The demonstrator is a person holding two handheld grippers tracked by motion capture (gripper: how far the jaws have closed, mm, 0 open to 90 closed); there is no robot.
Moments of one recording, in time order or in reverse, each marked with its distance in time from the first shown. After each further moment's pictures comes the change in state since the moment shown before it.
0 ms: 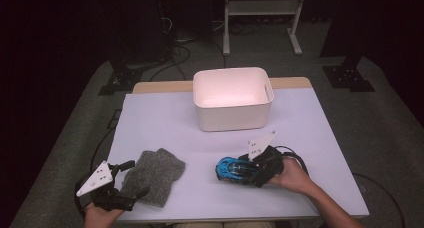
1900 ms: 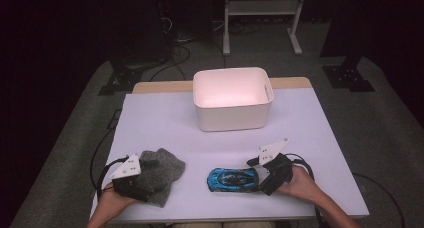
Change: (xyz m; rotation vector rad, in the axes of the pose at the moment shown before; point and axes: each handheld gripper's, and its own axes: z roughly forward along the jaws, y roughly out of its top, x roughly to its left) left arm 0.011 0.008 0.056 0.226 -0.172 0.158; right arm 0.008 -0.032 -0.005 -0.043 -0.007 0.052
